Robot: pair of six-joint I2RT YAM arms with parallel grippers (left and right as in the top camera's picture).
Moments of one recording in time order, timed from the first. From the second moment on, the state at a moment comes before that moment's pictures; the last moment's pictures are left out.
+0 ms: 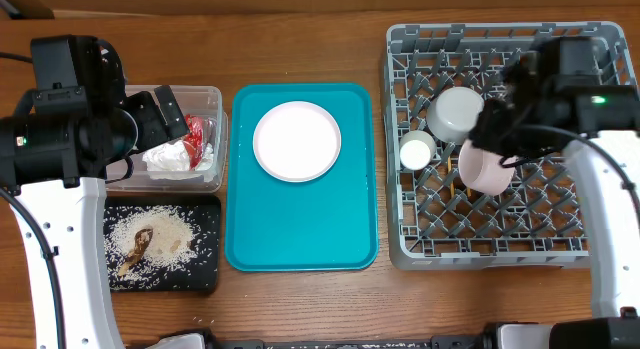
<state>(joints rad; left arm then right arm) 0.13 1.43 1.75 -1.34 0.02 -0.29 0.00 1.52 1.53 -1.25 -0.30 0.24</state>
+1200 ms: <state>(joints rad) 0.13 1.43 1.75 -1.34 0.02 -0.29 0.14 1.52 1.28 -1.14 0.37 0.51</state>
